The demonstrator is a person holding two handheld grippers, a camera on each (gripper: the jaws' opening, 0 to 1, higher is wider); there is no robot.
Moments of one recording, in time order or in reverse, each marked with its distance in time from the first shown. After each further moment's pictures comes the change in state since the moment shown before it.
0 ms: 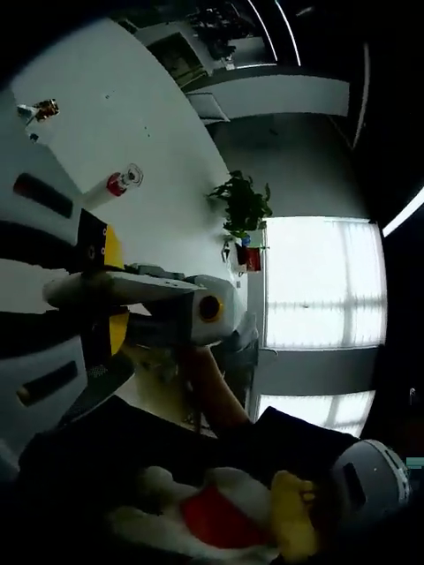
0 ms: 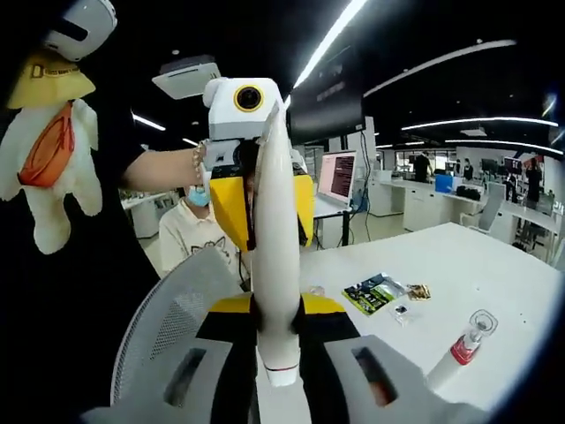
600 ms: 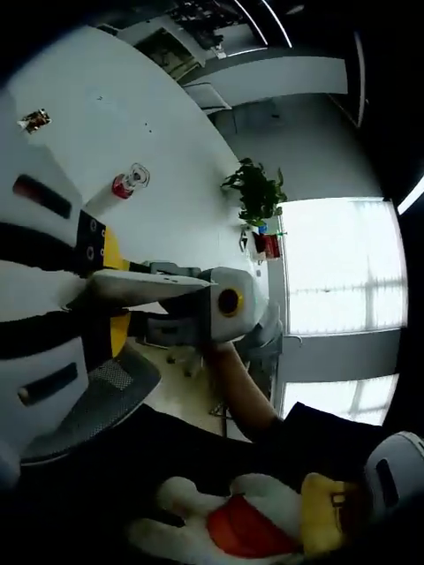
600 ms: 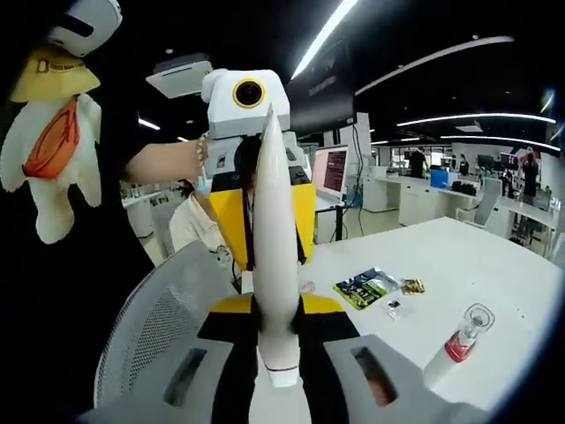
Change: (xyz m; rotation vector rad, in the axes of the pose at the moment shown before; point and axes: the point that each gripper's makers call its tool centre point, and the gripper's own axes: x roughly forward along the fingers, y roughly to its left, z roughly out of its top) left arm 0.014 0.020 -0.023 0.058 0.111 -0.067; right arm 0.001 -0.021 -0.017 -0.009 0.045 -0.046
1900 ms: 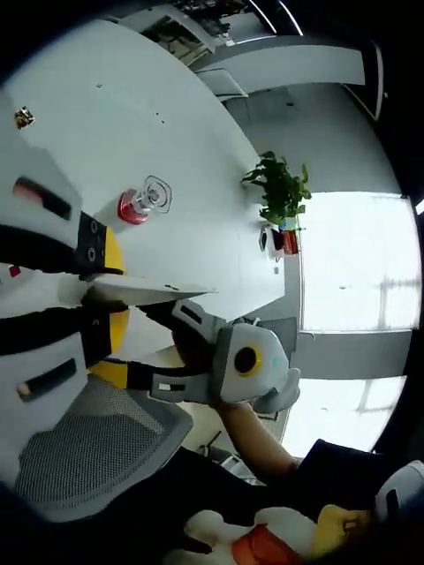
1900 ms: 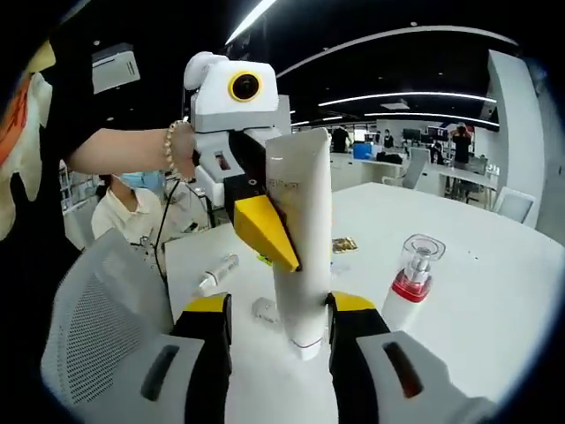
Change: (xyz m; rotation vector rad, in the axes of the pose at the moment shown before) left arm 0.057 0.072 -0.040 -0.011 0.039 -0.047; right arm -0.006 -0.066 -0.061 0.168 0.080 -0.387
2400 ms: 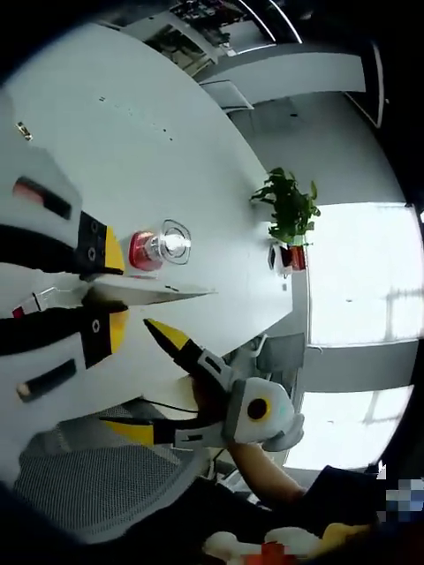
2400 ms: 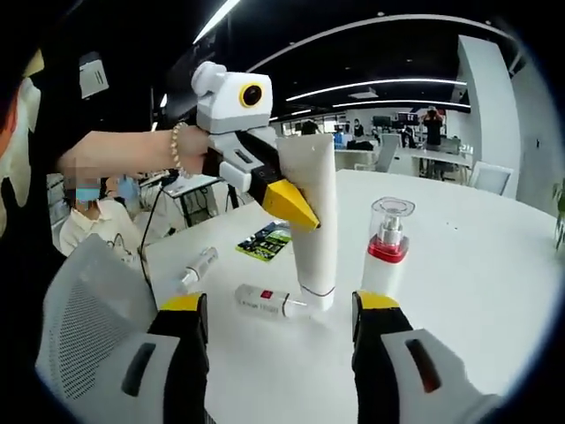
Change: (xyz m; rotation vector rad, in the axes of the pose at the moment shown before) left arm 0.007 0.062 -0.027 0.001 0.029 0.060; right arm -0.010 -0.013 -0.024 0.095 0.021 -0.114
